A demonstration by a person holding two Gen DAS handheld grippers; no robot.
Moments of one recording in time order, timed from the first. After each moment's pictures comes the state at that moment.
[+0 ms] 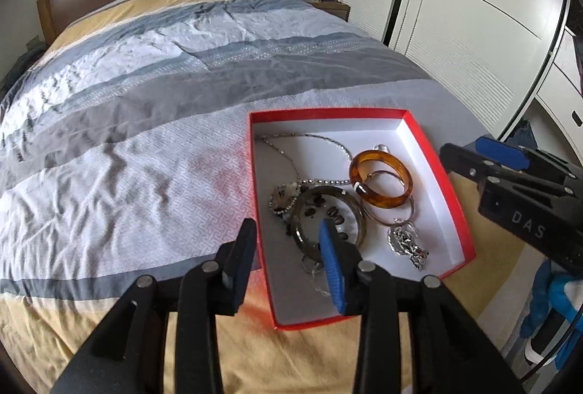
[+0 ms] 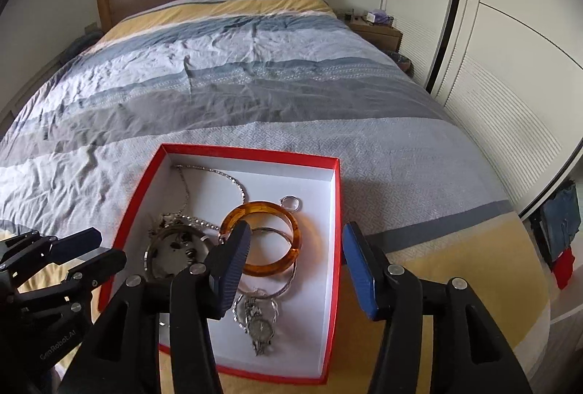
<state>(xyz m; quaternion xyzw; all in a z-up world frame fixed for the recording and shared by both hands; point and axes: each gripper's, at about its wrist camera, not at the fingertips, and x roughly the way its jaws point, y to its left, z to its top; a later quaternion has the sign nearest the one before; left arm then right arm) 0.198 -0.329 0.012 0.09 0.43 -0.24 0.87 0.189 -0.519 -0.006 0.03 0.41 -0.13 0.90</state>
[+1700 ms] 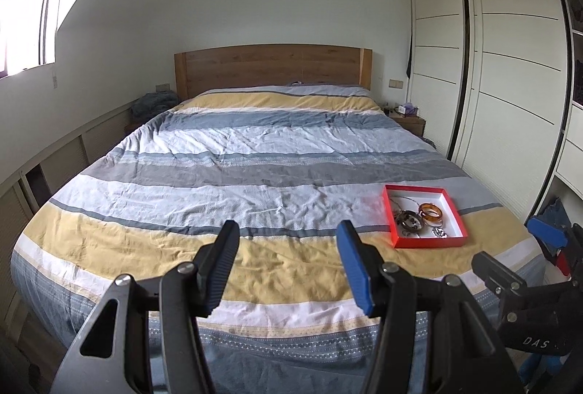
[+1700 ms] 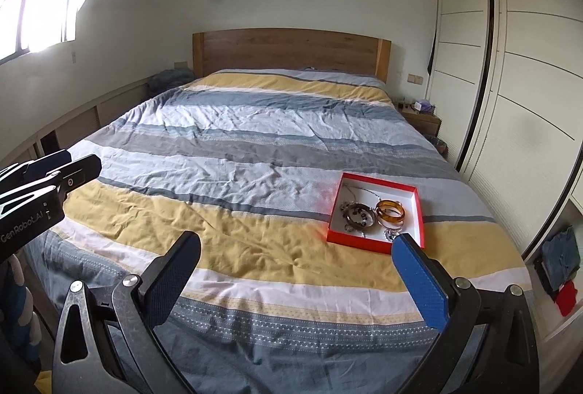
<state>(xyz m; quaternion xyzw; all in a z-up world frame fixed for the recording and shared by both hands) -0.071 -0.043 0.177 0.02 0.24 -0.08 0.97 -0.083 -0.250 0.121 -0.03 0.27 -0.03 0.96</state>
